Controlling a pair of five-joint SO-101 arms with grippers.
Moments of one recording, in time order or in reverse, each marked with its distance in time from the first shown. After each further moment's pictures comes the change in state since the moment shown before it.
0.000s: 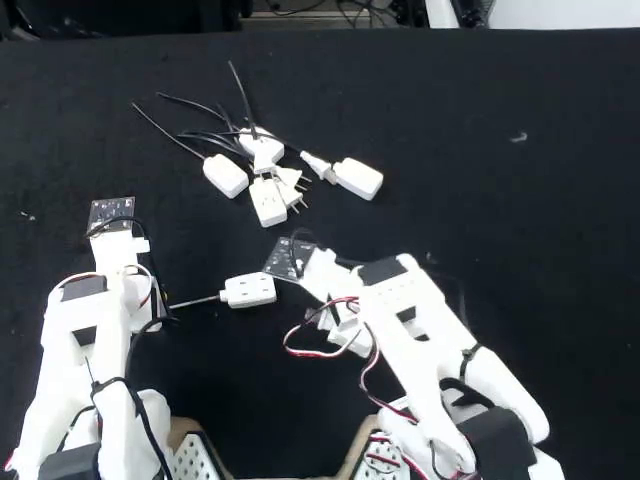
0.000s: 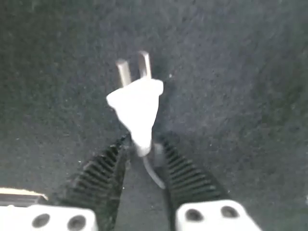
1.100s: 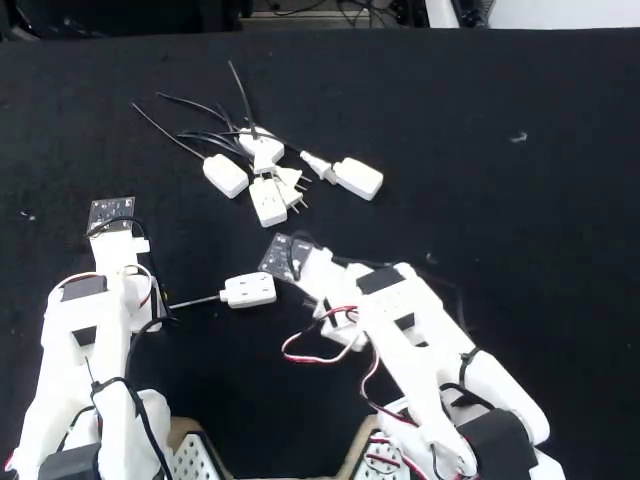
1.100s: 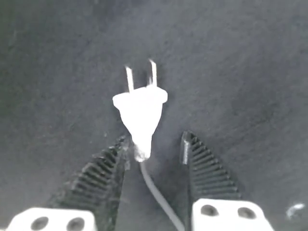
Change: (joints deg) left arm 0.0 0.0 0.0 0.0 0.1; right arm -1.1 -0.4 3.6 -11.4 -0.6
